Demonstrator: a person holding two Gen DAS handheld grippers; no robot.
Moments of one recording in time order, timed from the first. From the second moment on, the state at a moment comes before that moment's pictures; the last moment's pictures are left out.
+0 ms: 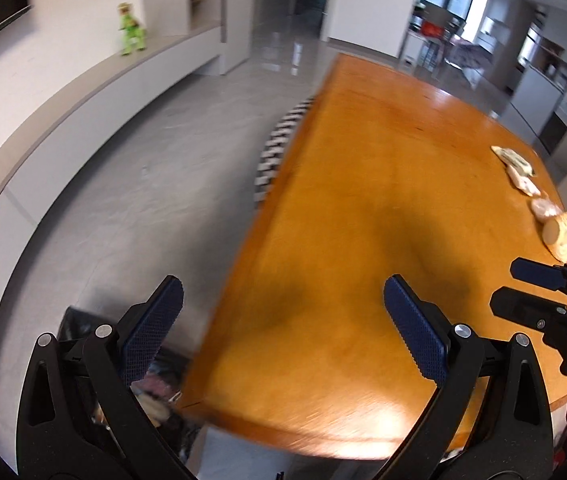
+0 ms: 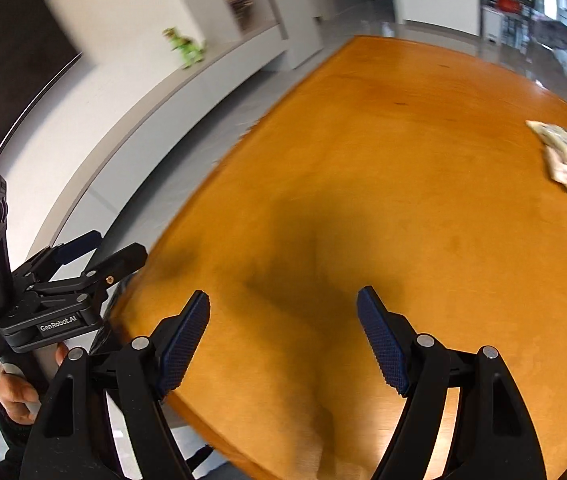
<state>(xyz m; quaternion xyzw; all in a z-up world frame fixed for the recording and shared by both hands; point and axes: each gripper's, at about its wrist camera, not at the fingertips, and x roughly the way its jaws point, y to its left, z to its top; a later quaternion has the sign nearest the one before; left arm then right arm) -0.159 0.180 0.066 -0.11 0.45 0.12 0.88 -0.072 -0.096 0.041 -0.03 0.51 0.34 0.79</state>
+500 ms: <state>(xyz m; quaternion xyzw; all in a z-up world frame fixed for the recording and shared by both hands) -0.023 0.038 0.059 -0.06 0.50 -0.02 0.86 0.017 -0.287 0.031 0.05 0.51 0.18 0.84</state>
